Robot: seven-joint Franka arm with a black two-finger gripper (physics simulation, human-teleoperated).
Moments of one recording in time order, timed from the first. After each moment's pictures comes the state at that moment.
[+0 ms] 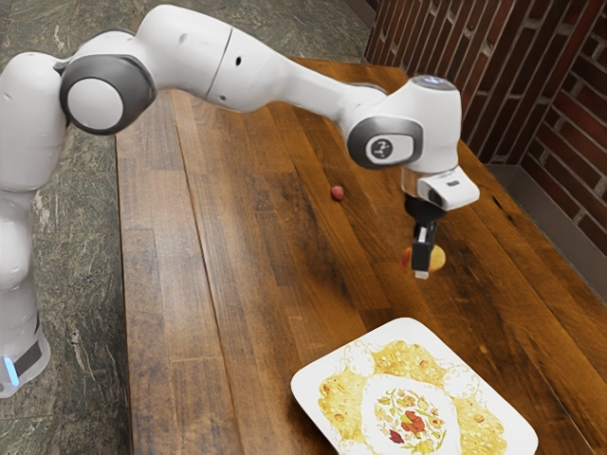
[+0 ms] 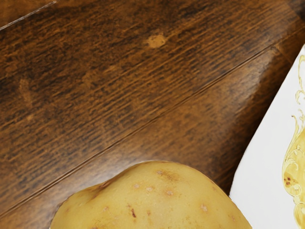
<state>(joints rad) 0.12 0.32 -0.36 -1.51 -0.03 2.09 0.39</state>
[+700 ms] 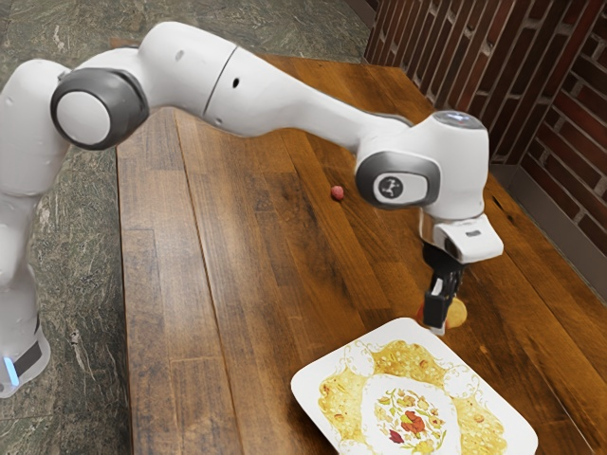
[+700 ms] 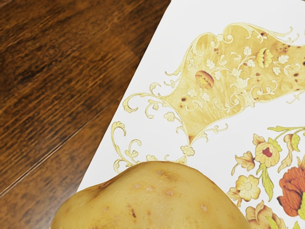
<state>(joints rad) -0.06 0.35 -0.36 -1.47 -0.01 2.08 0.36</state>
